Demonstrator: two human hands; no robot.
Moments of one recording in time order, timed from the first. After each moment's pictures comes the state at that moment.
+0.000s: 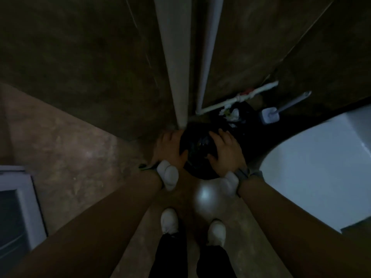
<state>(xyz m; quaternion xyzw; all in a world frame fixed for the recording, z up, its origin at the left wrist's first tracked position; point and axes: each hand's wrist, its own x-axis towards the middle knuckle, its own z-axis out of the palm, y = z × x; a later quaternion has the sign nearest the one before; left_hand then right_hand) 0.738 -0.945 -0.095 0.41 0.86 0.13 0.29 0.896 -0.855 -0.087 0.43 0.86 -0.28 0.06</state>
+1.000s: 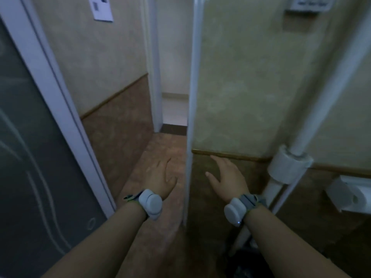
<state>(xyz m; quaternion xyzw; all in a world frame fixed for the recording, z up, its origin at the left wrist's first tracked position) 0.630 -1.236 0.366 0.29 0.90 0.33 -0.08 0.718 -1.043 0.360 0.13 0.96 -0.20 -0.17</state>
